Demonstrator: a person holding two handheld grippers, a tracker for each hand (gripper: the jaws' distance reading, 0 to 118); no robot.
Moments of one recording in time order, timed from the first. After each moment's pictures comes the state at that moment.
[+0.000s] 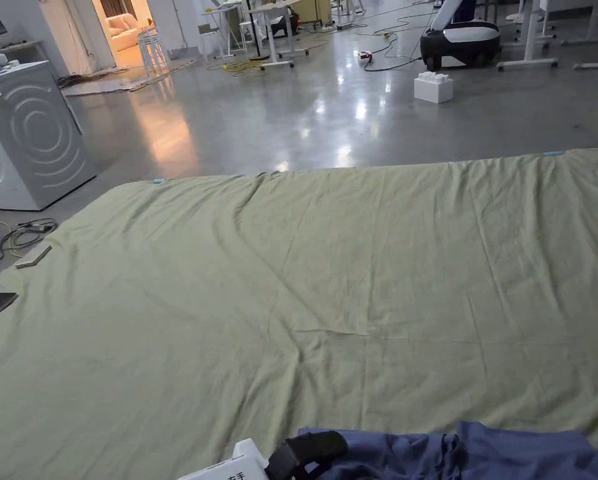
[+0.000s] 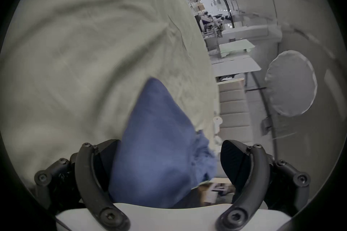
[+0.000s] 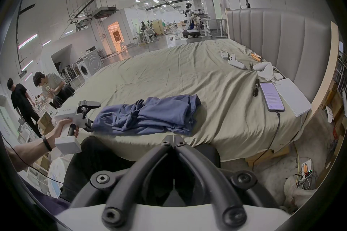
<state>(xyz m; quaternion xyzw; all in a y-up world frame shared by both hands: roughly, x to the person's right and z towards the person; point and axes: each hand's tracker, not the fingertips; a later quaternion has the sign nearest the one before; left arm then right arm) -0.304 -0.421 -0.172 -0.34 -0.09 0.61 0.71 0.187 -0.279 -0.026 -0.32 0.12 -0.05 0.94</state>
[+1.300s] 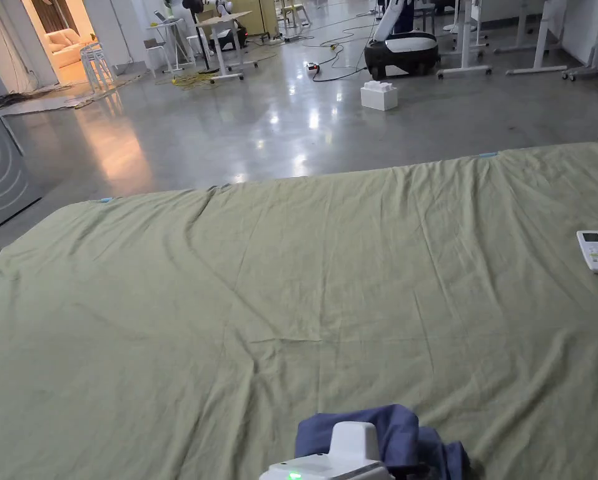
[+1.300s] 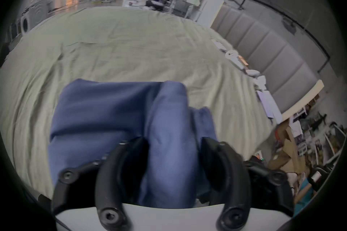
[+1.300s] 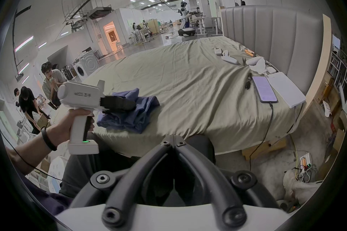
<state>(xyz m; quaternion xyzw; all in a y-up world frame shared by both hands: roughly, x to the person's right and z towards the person) -0.143 -0.357 -0.194 -0.40 -0.16 0.13 0.89 0.201 -0.290 -0.013 -0.33 0.11 -0.06 0.94</state>
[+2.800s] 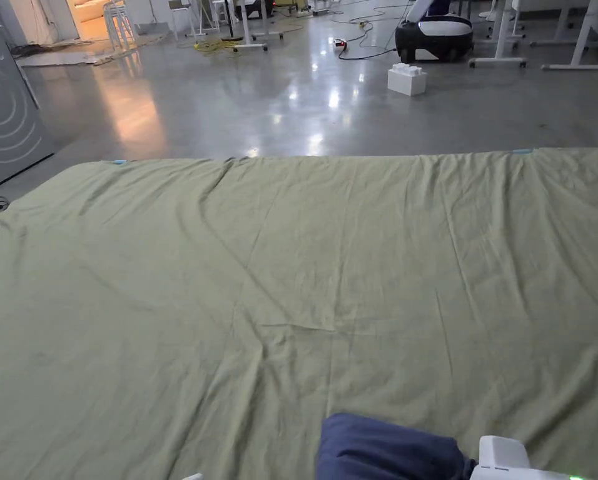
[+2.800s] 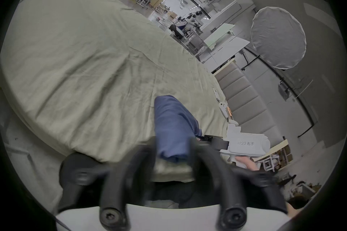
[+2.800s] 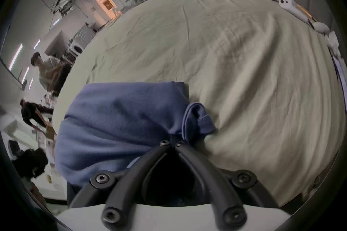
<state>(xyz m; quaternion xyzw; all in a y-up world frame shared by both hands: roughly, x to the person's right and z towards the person) -0.289 -0.363 -0.112 -0.34 -0.11 0.37 0.86 0.051 -0.406 -0.267 -0.52 0.17 -0.06 0.84</state>
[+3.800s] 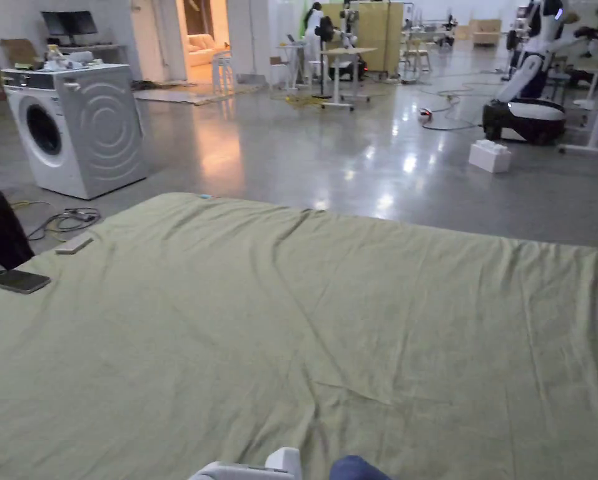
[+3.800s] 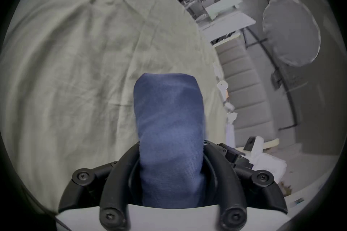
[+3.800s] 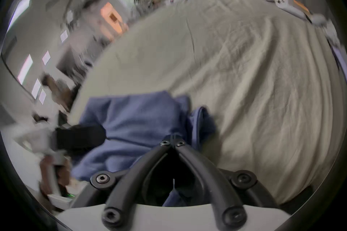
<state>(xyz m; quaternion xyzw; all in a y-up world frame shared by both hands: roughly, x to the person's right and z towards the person) -0.328 -0.372 -0.215 -0.39 -0.17 0.44 0.79 0.100 -0.361 -0.217 -0.40 0.22 -0.28 0.84</state>
